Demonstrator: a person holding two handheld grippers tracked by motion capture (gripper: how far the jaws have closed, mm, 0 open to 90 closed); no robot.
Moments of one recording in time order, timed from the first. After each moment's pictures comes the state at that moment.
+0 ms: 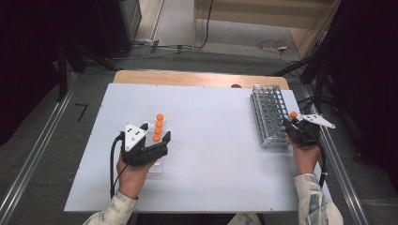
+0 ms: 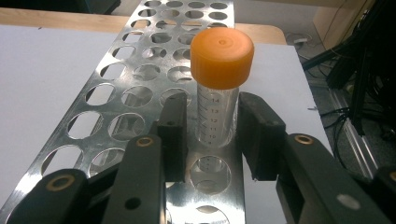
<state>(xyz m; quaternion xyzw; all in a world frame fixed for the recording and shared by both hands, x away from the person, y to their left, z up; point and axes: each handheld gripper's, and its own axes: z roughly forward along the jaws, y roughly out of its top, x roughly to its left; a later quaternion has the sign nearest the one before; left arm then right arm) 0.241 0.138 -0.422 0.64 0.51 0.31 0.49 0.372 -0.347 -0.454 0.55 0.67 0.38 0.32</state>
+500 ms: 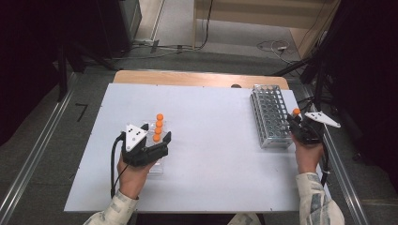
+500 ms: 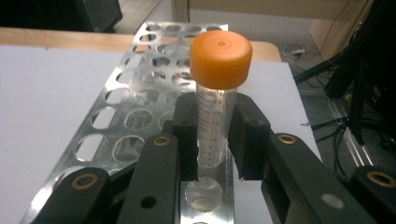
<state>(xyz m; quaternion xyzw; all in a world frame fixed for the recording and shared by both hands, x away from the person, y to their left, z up) 0.241 0.136 -0.423 0.64 0.51 0.31 0.49 0.369 -0.350 -0.440 0.54 0.66 0.40 0.34</state>
